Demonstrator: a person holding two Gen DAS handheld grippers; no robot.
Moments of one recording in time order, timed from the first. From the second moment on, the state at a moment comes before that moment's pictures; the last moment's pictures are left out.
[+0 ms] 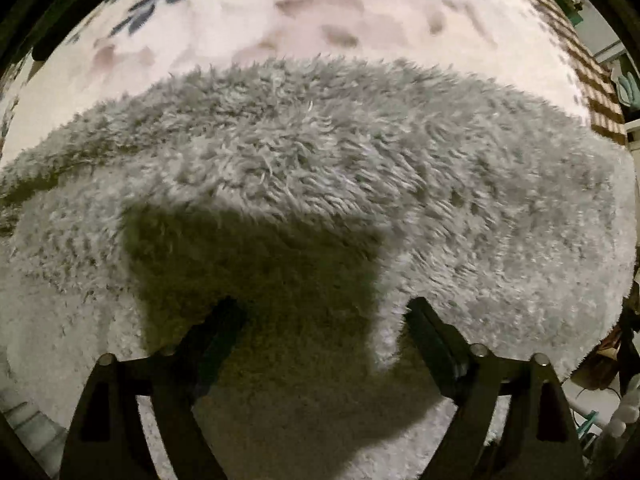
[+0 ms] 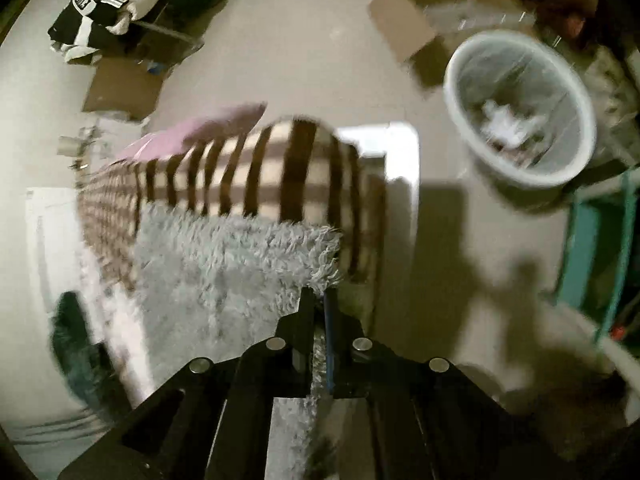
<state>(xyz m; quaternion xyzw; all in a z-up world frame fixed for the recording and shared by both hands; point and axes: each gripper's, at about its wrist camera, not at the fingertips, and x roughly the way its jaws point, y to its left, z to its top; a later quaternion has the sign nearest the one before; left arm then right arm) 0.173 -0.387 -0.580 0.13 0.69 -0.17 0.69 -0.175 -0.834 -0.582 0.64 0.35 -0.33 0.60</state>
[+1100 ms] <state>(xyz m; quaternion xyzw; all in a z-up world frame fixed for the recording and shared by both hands) 0.176 -0.378 -0.573 0.06 0.68 -0.17 0.71 -0.090 -0.830 -0.605 0.60 0.27 -0.21 0.72</state>
